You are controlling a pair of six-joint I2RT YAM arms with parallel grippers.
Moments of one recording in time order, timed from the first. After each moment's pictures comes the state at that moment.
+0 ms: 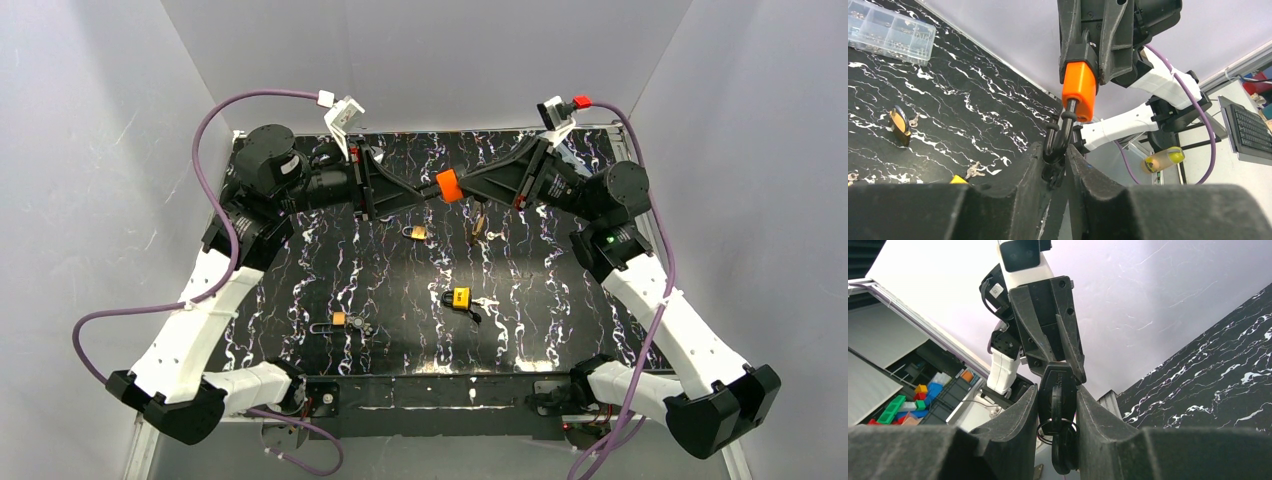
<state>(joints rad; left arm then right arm) -0.54 1.16 1.52 -0.45 0.76 -0.51 0.51 1.07 1.12 0.43 -0.79 1.16</state>
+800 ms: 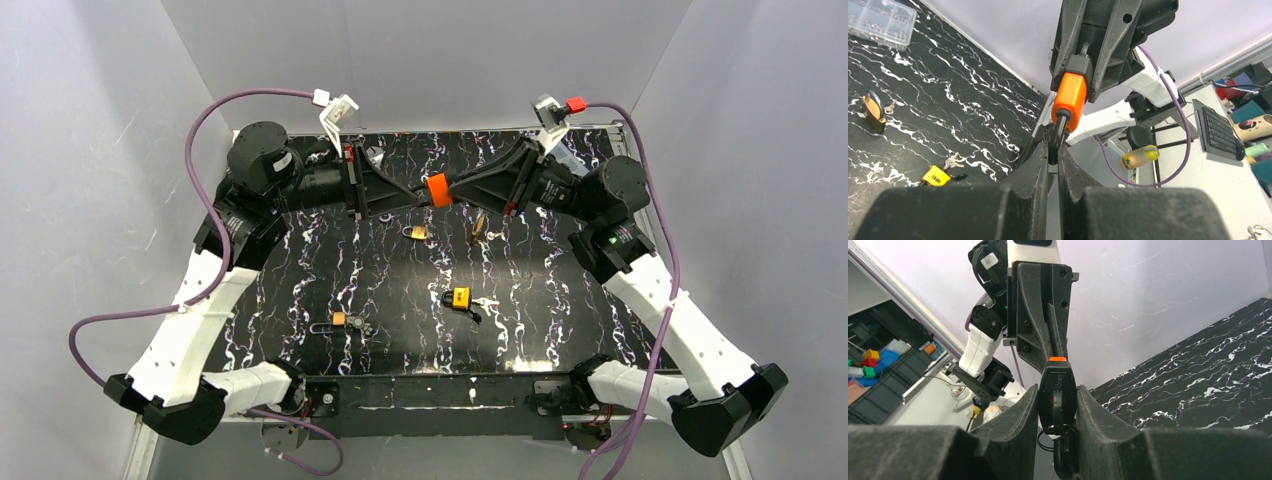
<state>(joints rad) -0.53 1.16 1.56 -0.50 0.79 -0.60 0.58 1.08 1.18 0.31 -0.77 0.90</state>
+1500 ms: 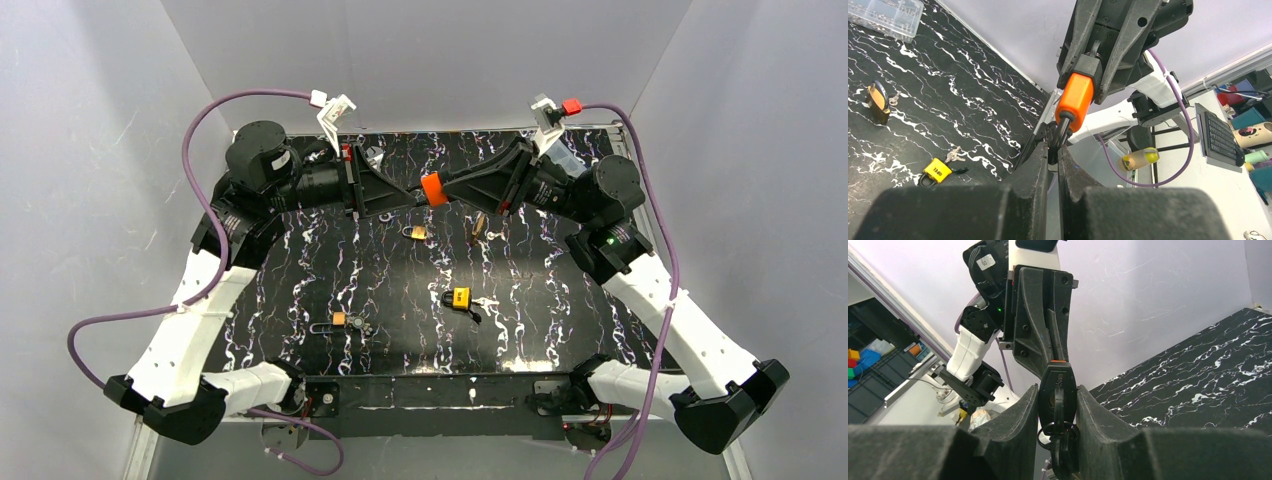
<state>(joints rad) -0.51 1.17 1.57 -0.54 0.79 -0.60 0.64 1.10 1.20 0.27 -0.71 0.81</state>
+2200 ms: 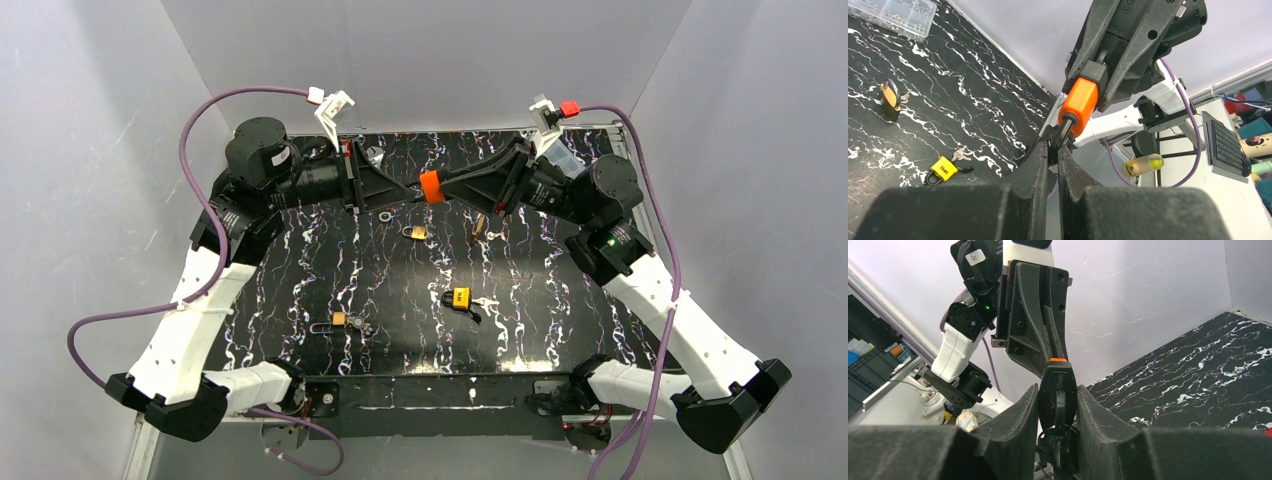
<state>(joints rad) -0.51 1.18 1.60 -0.57 0.77 -0.60 0.67 1.10 1.22 0.22 -0.66 0.74</state>
